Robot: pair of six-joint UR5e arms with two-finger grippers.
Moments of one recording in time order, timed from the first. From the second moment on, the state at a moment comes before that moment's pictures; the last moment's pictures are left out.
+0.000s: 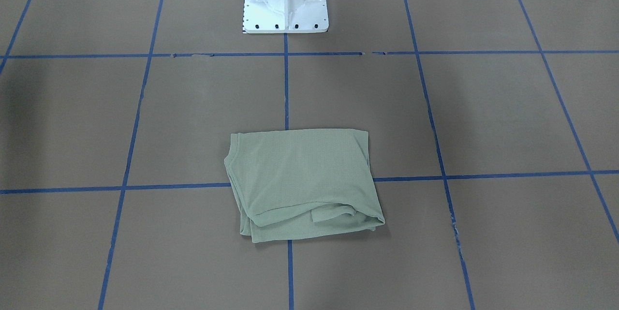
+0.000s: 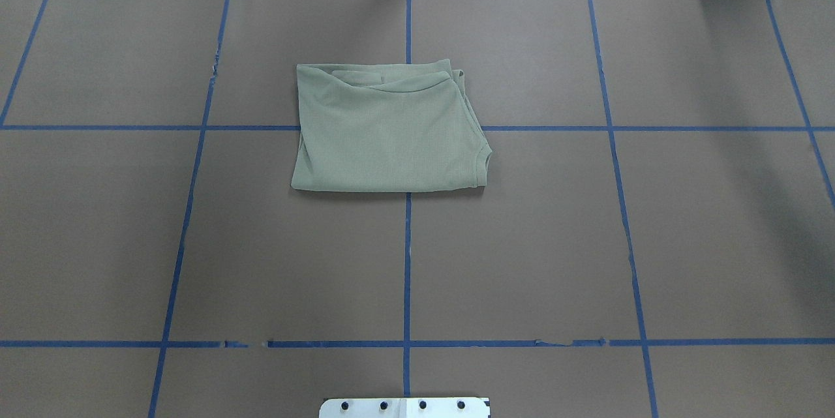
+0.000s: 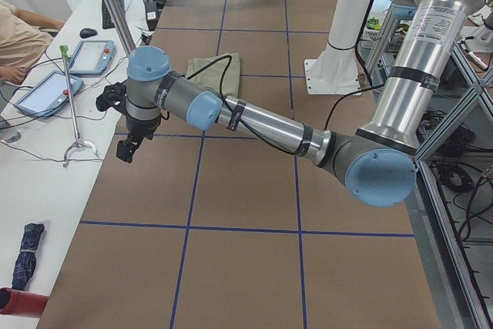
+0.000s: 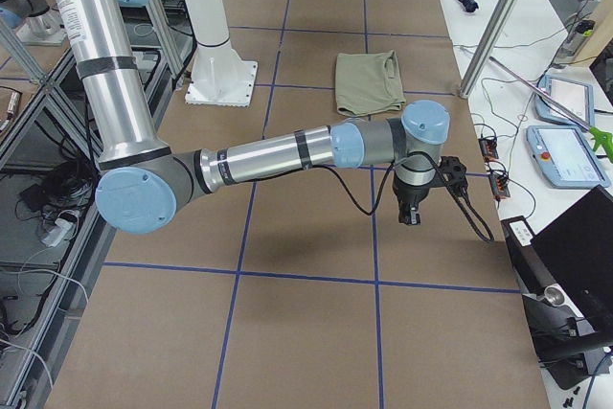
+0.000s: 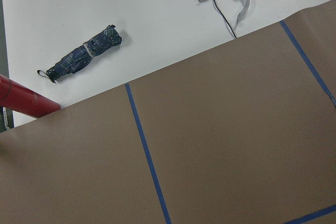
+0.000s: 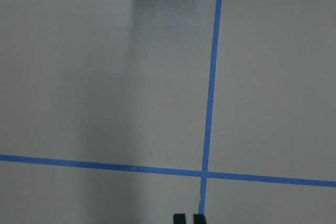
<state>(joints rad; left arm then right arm) -1.59 -1.88 -1.59 -1.73 -2.29 0.04 1.54 -1.32 1.59 -1.67 2.28 0.05</state>
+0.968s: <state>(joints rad) -1.59 -1.72 -1.63 -1.74 -2.35 0.03 1.54 -1.35 1.59 -1.66 2.28 0.05</state>
